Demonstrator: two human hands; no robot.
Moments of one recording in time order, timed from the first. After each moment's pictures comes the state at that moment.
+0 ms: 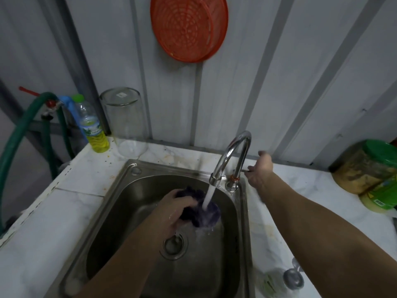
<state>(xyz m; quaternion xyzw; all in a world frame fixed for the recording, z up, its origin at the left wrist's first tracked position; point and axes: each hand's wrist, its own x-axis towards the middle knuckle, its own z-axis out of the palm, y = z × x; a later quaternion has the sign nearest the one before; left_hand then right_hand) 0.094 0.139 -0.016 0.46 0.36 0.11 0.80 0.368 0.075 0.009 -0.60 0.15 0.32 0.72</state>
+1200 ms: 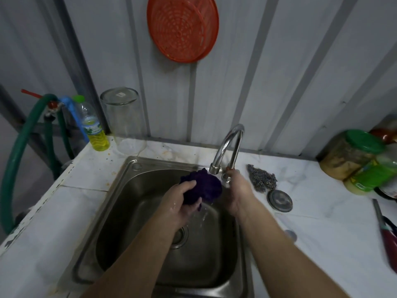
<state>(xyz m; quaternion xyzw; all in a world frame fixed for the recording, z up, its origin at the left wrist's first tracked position) 0.098 0.108 0.004 0.21 0.41 0.19 0.86 0.235 0.027 0.011 -0.62 0.08 0.42 0.66</state>
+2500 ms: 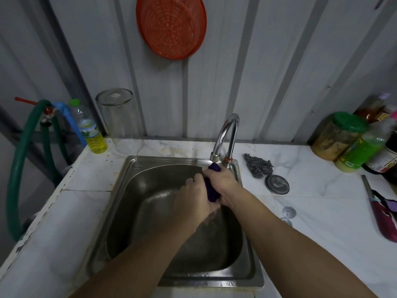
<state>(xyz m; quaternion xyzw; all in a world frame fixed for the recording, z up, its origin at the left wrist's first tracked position) 0.090 0.074 0.006 0.91 0.34 0.09 0.22 0.196 0.039 0.014 -0.71 -0.06 0.39 0.58</state>
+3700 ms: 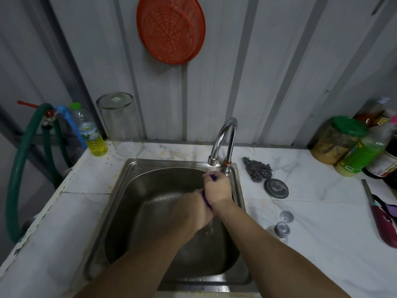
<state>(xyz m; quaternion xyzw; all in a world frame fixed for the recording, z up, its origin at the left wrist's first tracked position) 0.091 0.076 -0.018 0.91 0.34 0.05 0.23 0.184 0.042 -0.012 -0.76 -0.11 0.24 0.59</state>
